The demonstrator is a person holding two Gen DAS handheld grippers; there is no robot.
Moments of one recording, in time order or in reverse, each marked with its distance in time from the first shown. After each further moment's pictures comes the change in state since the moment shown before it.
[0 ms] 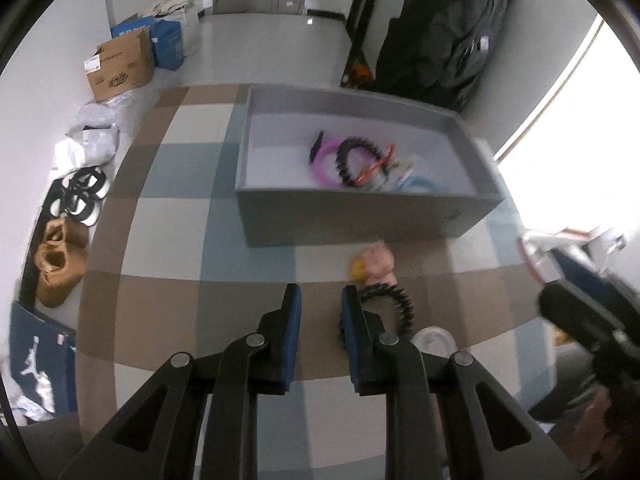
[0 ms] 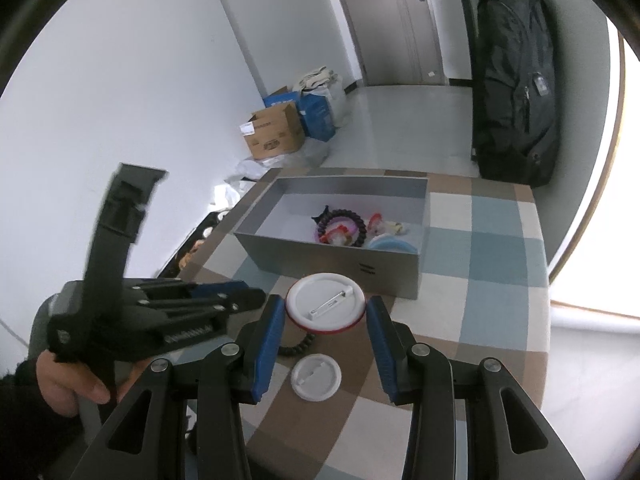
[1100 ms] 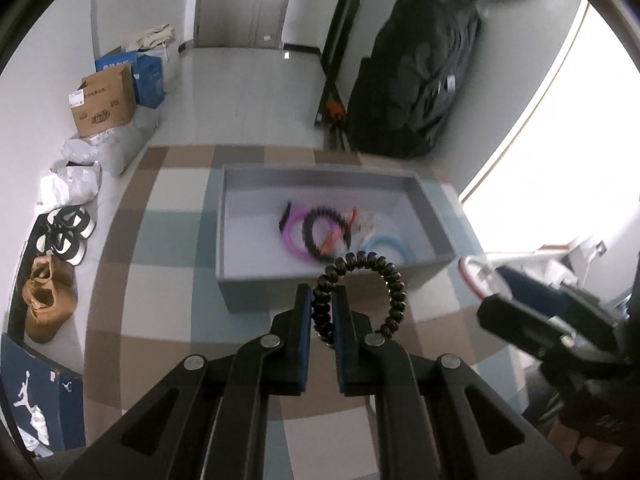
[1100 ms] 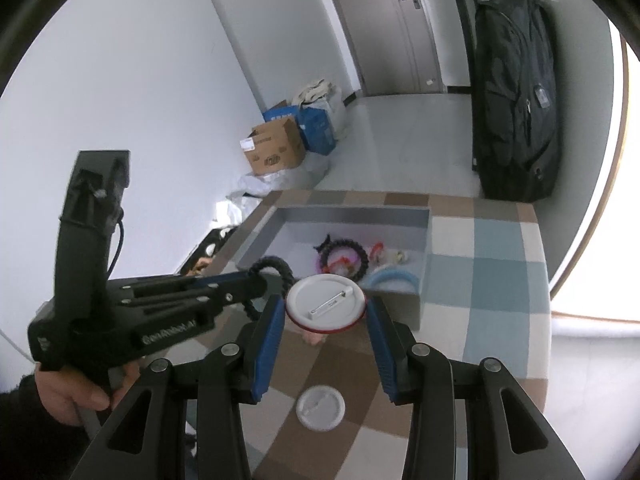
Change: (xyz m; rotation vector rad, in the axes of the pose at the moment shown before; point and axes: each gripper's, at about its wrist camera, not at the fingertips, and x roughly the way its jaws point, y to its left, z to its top) left arm -0.028 -0.009 0.028 0.020 -0.156 -0.096; right arm 0.005 -0.005 0.026 0.027 -0.045 0.012
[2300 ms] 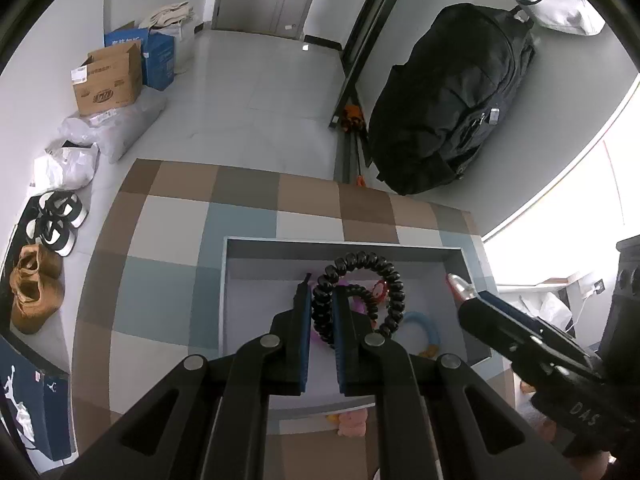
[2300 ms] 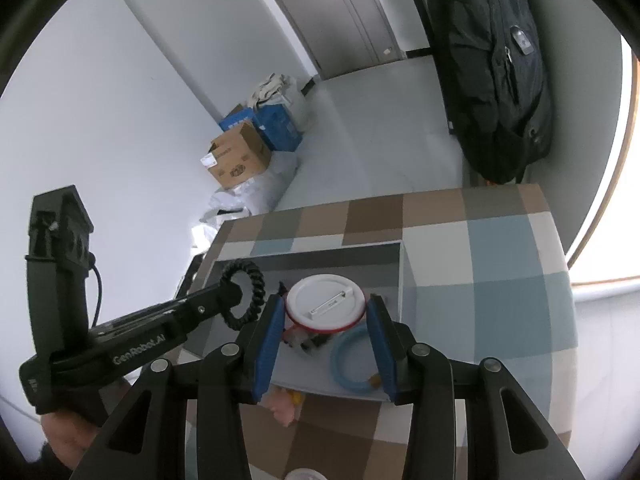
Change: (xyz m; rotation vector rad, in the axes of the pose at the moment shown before) left arm 0.037 0.024 0.045 -0.106 0.035 -0.010; right arm 0.066 -0.049 0.044 0.217 0.060 -0.026
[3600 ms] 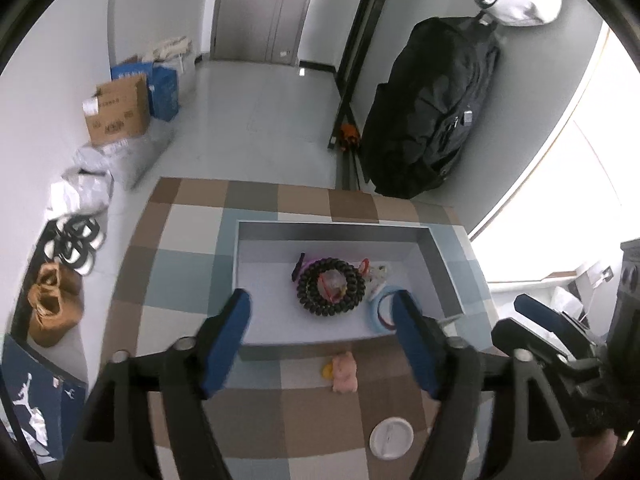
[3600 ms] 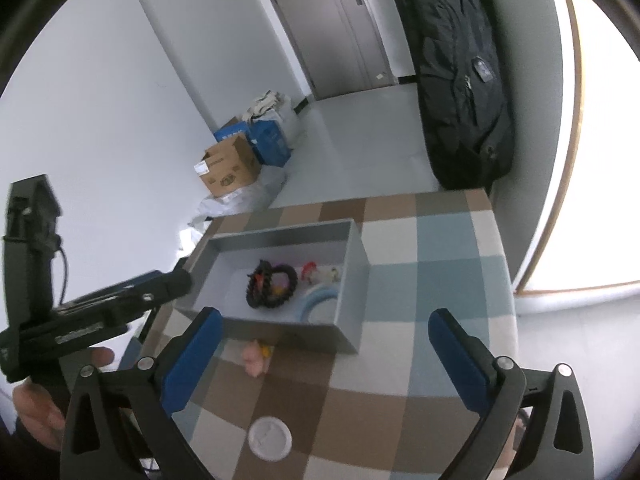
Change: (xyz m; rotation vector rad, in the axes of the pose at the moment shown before) left arm -0.045 -0.019 -0.032 0.075 -0.106 0.058; right arm -0.058 -0.011 -0.039 -0.059 -0.085 -0.070
